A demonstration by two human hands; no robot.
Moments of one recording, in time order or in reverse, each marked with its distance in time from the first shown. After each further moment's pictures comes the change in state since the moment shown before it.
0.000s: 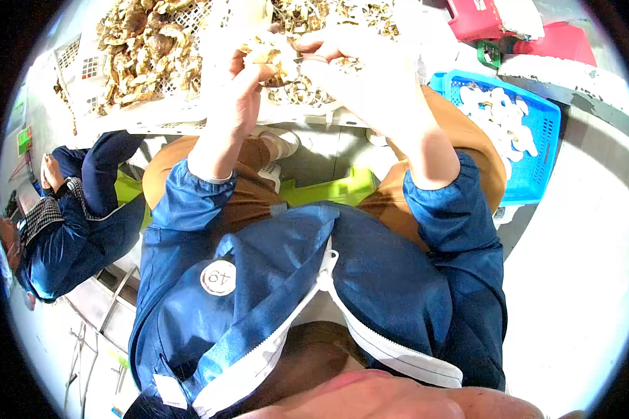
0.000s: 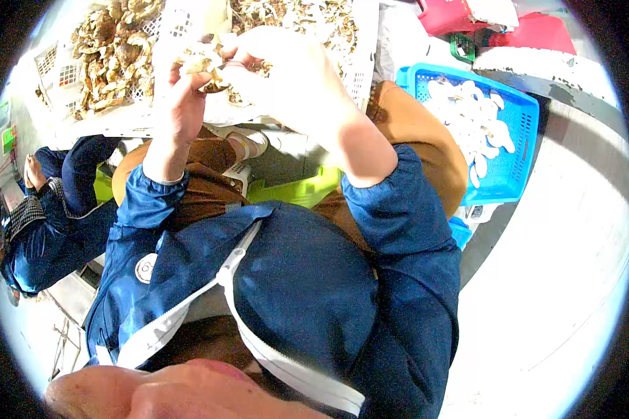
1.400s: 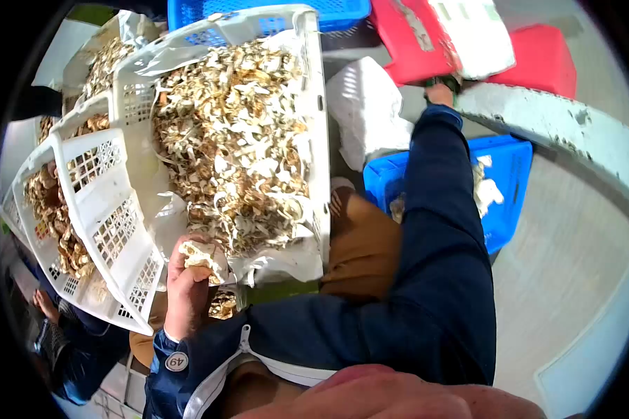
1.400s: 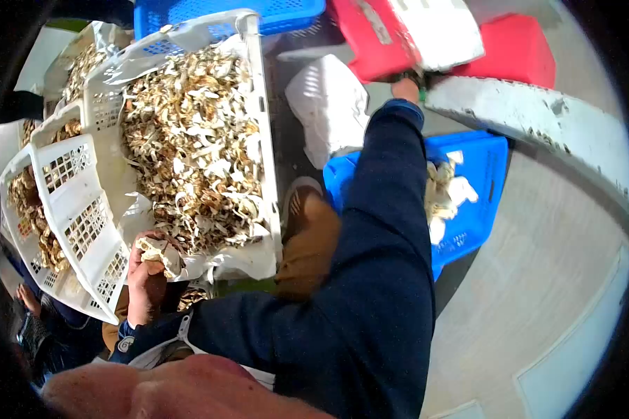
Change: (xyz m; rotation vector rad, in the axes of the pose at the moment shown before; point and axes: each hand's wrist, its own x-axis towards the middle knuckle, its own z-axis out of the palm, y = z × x) left_hand 0.061 -0.042 0.038 0.047 0.277 -0.696; right_hand -0.013 0.640 -0.356 -1.042 -0.125 1.019
